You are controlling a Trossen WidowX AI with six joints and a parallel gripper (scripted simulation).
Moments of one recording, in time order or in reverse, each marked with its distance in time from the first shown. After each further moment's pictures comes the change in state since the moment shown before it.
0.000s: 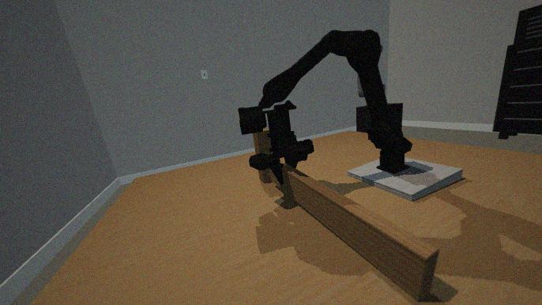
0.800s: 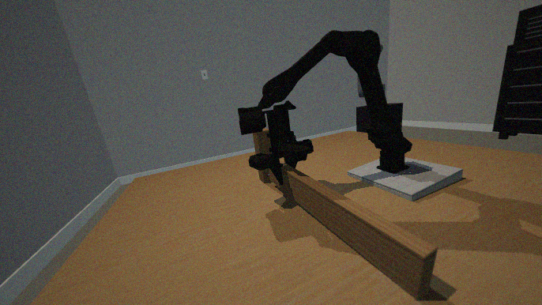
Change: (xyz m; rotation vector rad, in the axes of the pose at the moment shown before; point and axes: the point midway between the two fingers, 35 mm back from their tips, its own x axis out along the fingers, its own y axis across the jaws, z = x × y) arm 0.000 0.000 -0.002 -0.001 0.000 0.000
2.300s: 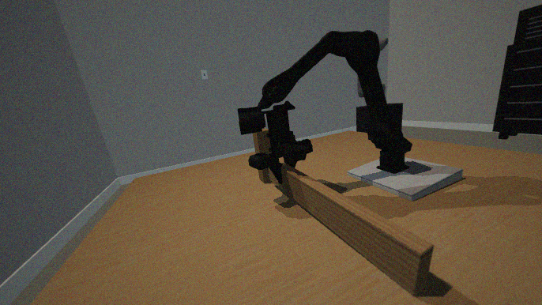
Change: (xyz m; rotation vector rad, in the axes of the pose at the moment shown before) arm 0.000 0.002 -0.004 0.001 -0.001 0.001
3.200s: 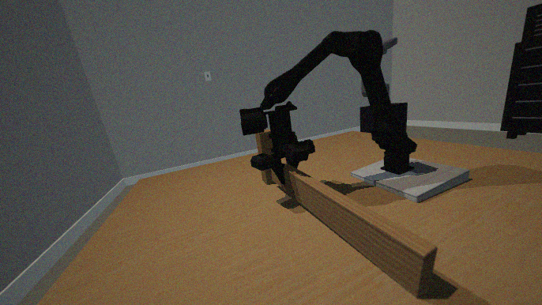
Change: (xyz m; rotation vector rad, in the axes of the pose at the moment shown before) arm -0.001 0.000 -0.003 -0.001 0.001 -0.001
